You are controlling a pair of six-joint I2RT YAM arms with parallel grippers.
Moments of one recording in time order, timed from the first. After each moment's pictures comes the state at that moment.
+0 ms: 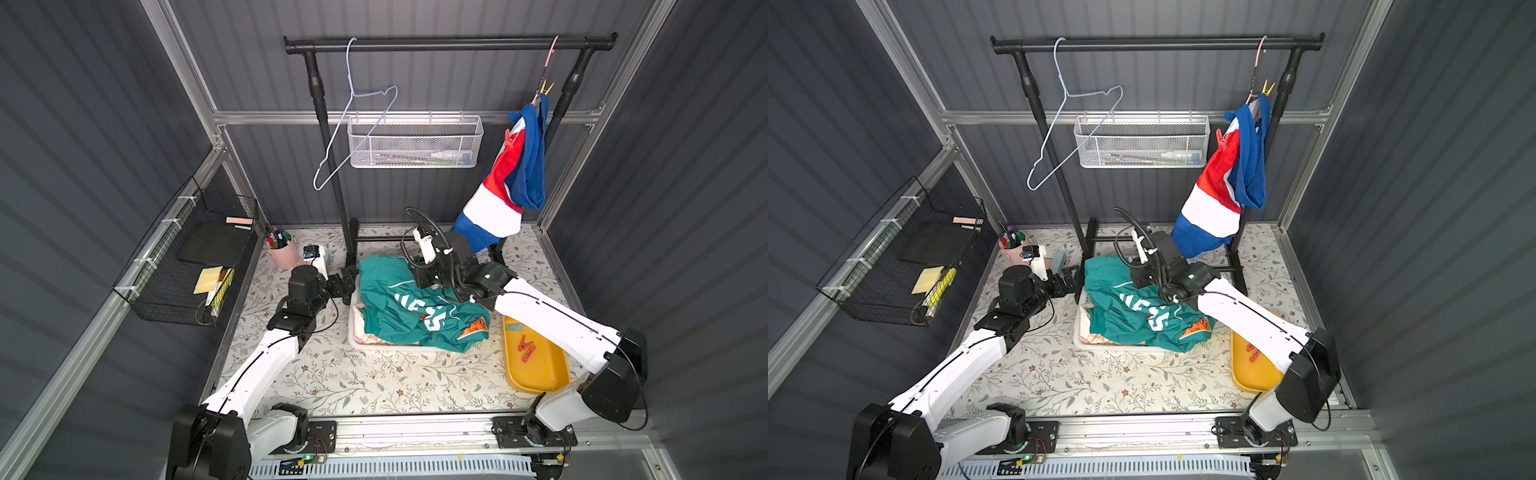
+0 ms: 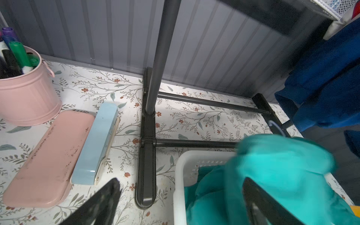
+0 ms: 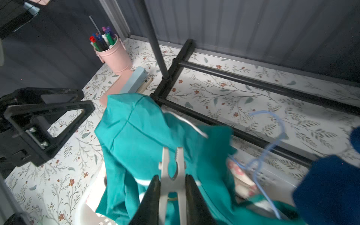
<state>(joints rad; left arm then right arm) -0.23 1.13 0.73 0.05 0.06 -0.35 0.76 1.51 1.39 -0.47 0.09 0.29</state>
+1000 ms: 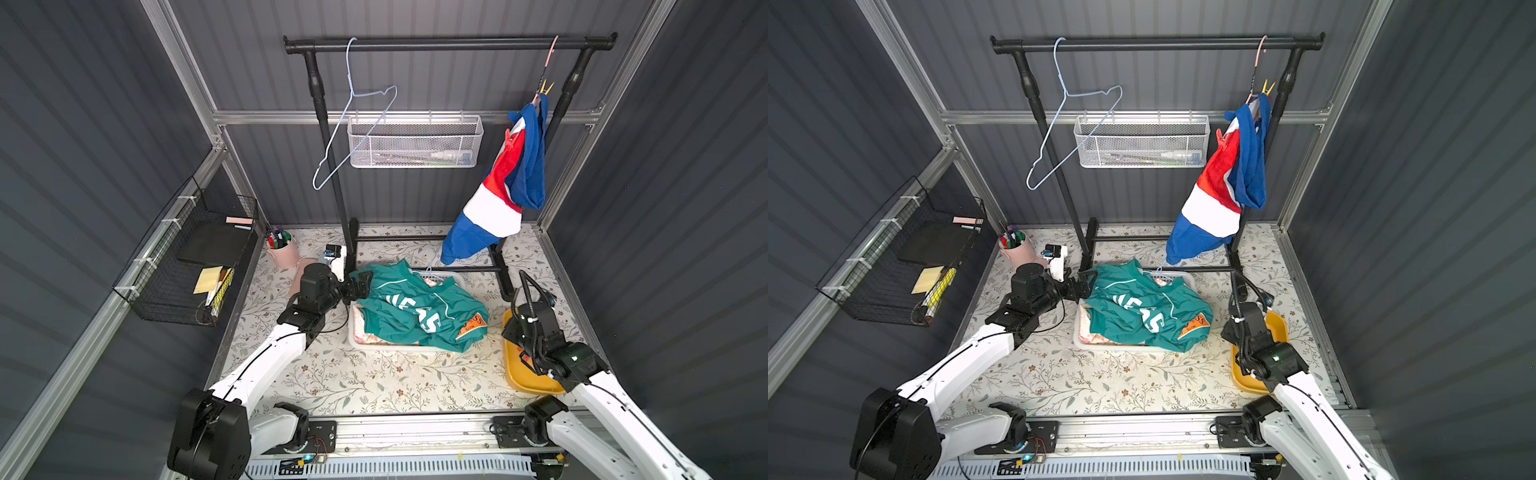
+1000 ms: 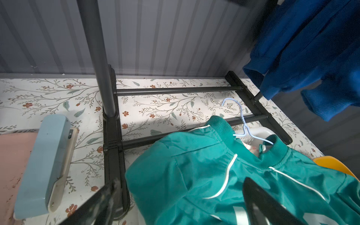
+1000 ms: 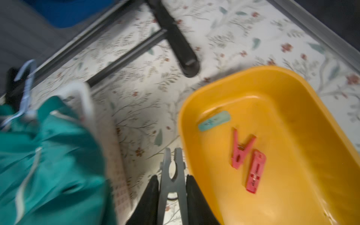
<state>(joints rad) -0.31 1.19 0.75 0.08 0.17 -0.25 0.34 0.70 0.60 -0.73 0.34 0.81</state>
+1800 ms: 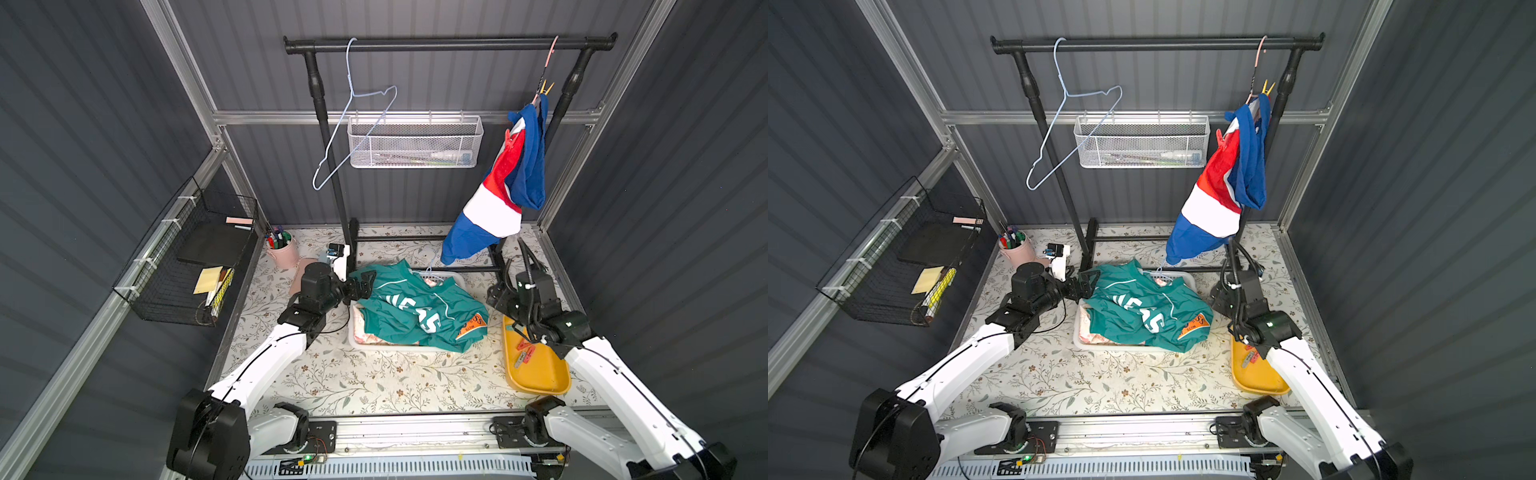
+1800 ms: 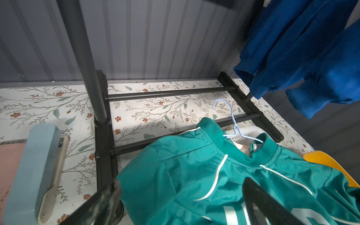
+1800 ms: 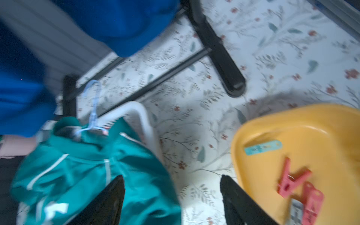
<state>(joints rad) -0.33 1.19 0.77 0.09 0.19 -0.23 0.37 0.96 0.91 -0.66 0.20 0.75</state>
